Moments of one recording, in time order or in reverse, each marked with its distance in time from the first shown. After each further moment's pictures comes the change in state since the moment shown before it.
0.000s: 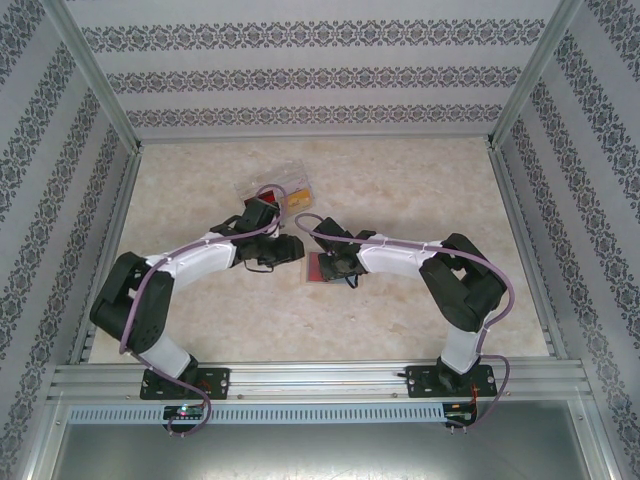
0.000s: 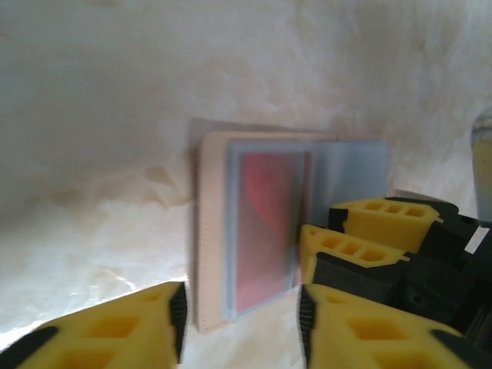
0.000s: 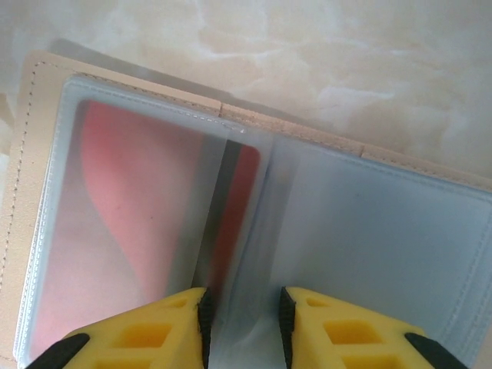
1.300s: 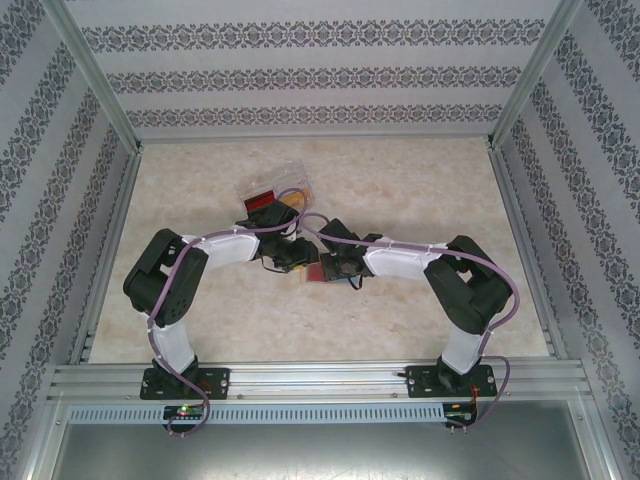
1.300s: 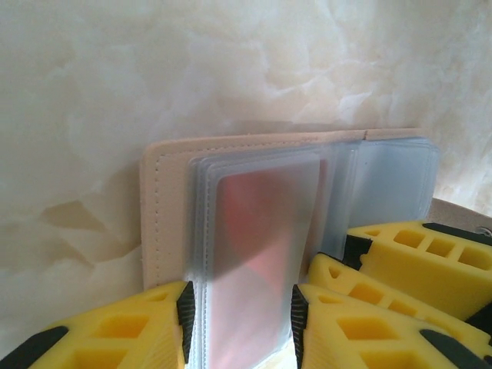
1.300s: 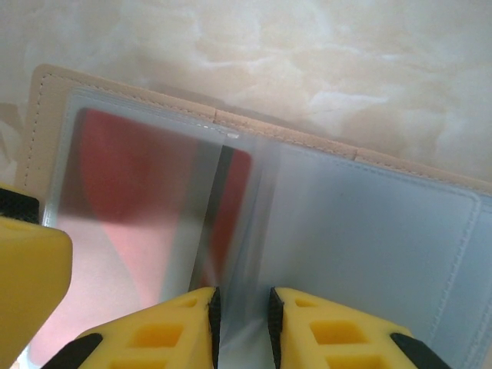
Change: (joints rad) left arm -0.045 0.207 0.109 0.016 0.047 -0.036; right arm -0.023 -0.034 -0.064 0.085 -0.033 0.003
